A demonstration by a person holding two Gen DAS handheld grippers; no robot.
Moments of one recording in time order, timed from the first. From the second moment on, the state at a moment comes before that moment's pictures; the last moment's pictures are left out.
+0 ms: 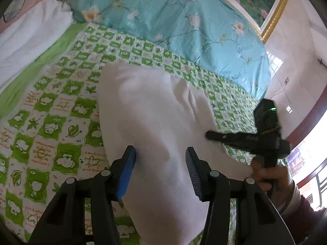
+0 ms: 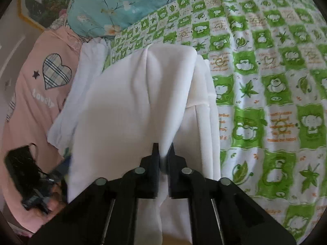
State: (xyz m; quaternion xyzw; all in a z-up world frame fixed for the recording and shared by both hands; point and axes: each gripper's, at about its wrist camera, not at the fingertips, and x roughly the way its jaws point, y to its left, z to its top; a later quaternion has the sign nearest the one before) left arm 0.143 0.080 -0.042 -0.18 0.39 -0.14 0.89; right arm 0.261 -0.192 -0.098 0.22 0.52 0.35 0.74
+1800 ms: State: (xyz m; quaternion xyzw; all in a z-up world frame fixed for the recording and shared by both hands) left arm 0.087 0.026 -0.059 -0.11 0.38 -0.15 0.91; right arm 0.311 -0.032 -0.078 0.16 0.51 0.44 0.72
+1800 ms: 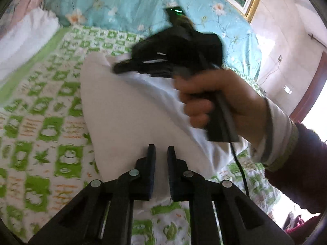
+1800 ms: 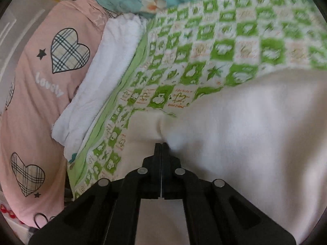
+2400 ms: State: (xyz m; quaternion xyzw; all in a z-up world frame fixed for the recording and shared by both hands) left arm 0.090 0.037 -0.053 -0.10 0.40 -0.08 0.91; right arm 0.207 -0.229 -0.069 0.21 0.48 0.33 0.79
